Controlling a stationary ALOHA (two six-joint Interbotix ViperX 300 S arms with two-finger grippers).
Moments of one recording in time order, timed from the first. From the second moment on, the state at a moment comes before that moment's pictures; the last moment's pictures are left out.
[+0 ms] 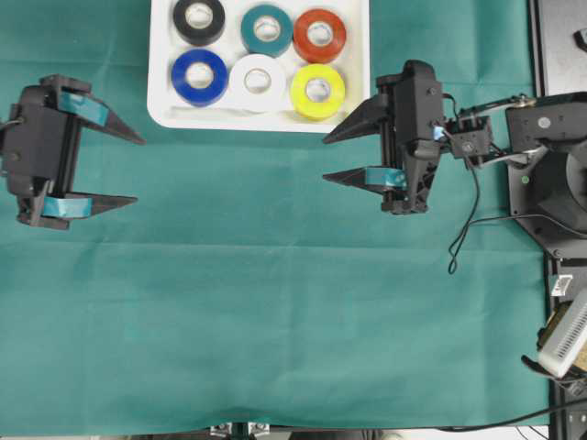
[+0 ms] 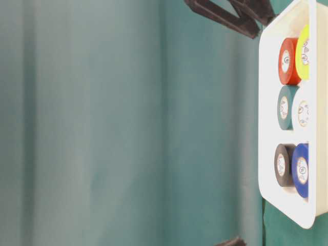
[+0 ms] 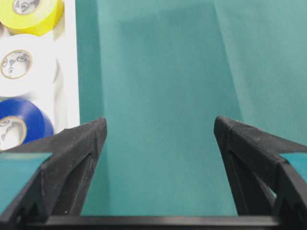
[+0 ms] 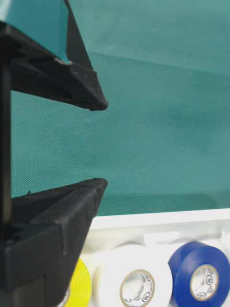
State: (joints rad) left arm -0.03 -0.44 1.04 -0.03 -0.04 0.21; right arm -0.08 -0.35 1.02 -0.59 -0.19 0.70
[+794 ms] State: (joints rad) left arm 0.03 -0.69 1.18 -0.03 -0.06 0.13; right arm -0.09 -0.58 1.15 -0.58 -0.19 0.70
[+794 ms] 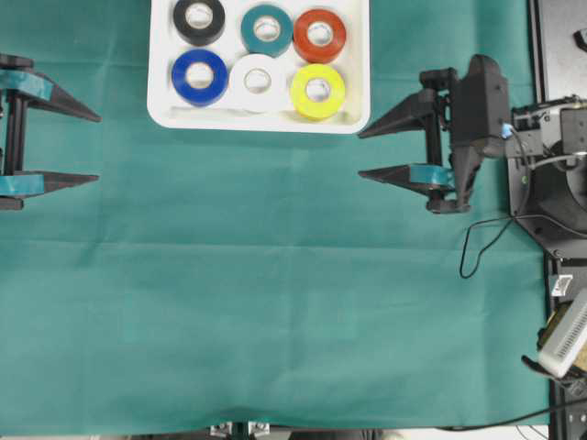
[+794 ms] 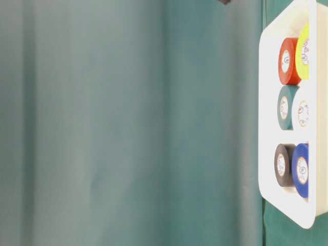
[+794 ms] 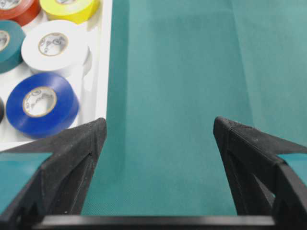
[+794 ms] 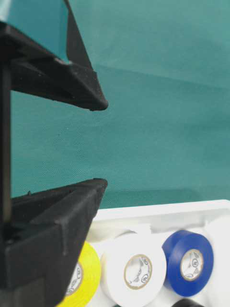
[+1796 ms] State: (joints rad) left arm 0.09 -1.11 1.37 -0.03 -0.02 0.04; right arm -0.12 -0.96 1.34 -0.53 -0.14 0.71
